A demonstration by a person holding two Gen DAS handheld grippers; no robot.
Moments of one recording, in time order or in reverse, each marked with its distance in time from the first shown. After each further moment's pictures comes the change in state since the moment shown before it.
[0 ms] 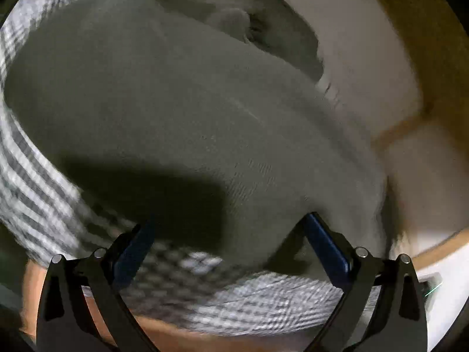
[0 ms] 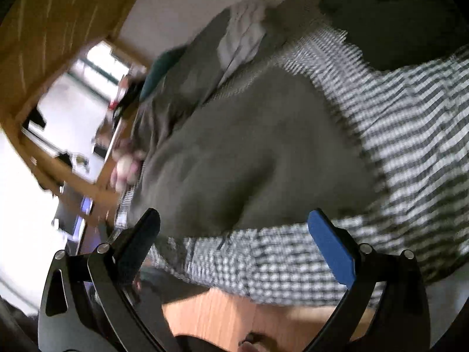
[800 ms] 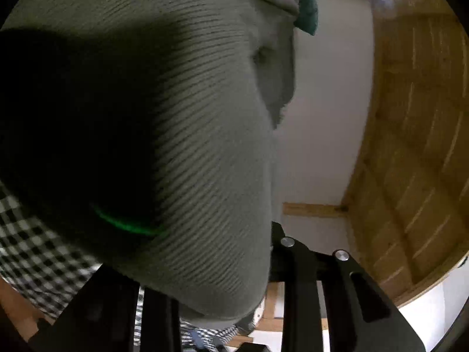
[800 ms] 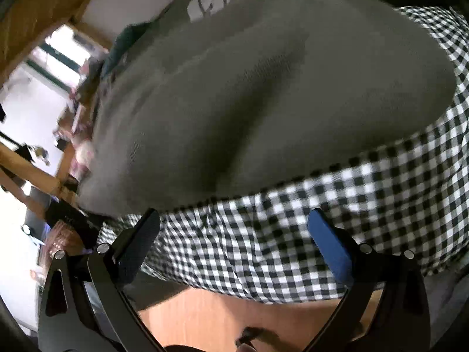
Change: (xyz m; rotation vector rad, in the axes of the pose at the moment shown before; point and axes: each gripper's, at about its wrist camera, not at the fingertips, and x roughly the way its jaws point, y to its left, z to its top) left arm 0.015 0.016 0.039 -0.456 -0.033 -0.439; right arm 0.085 0.016 -0.050 0.042 0.038 -0.234
